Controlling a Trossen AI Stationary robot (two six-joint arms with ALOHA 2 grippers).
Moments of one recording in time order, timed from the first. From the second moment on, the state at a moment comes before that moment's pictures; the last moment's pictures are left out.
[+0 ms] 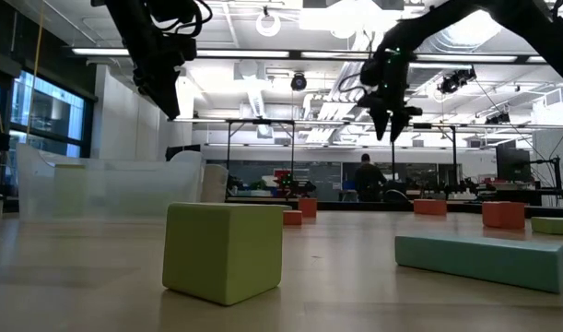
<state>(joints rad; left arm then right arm) 0.61 1.20 1.03 -0.86 -0.21 0.05 -1.09 2.03 2.08 -1.33 -0.02 -0.01</state>
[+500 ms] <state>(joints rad) 0.61 1.20 1.03 -0.86 -0.21 0.03 -1.21 2.03 2.11 -1.13 -0.06 -0.06</state>
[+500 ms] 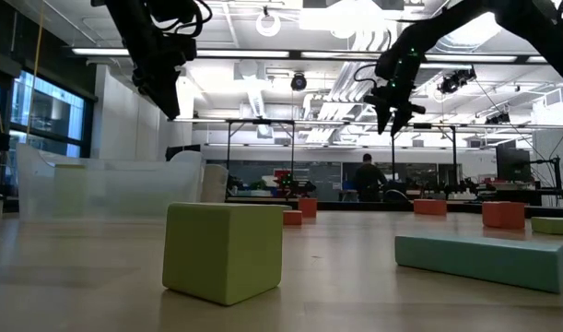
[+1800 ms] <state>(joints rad) 0.61 1.20 1.03 -0.86 -0.22 -0.02 -1.06 2.20 1.75 -1.57 -0.05 -0.02</state>
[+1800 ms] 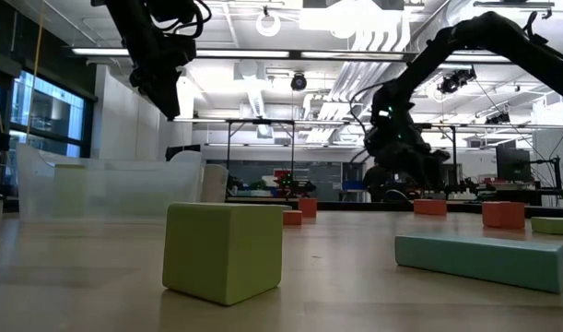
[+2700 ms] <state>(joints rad) 0.61 1.20 1.03 -0.86 -0.22 -0.02 -1.06 2.20 1.70 -1.52 -0.09 -0.02</state>
